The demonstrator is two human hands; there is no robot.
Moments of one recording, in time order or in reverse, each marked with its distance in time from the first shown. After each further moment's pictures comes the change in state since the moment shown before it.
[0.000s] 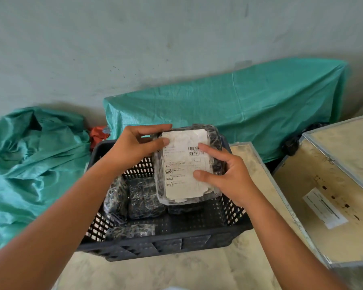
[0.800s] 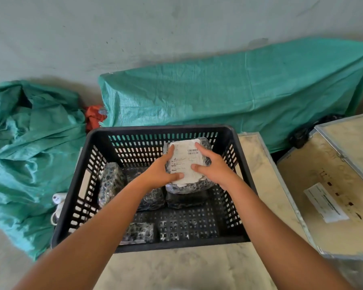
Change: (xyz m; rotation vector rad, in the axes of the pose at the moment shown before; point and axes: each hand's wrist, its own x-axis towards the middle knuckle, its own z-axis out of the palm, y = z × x) left_hand 0.026 -0.156 0.037 0.241 -0.164 -0.448; right_hand 0.082 0.116 0.024 -0.024 -0.136 0.499
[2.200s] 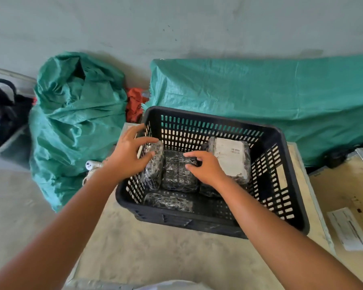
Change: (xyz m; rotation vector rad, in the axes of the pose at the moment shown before) left_hand -0.162 -0.054 -0.122 0.459 0.583 0.186; right_hand -0.016 -0.023 0.146 -0.465 -0.089 -0.198
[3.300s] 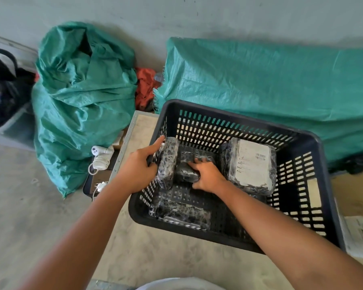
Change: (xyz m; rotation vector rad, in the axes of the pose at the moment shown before) left_hand -0.002 -0.054 0.020 -0.265 -0.175 -0.375; right_hand 0.074 0.043 0.069 -0.611 -0.388 -0.007
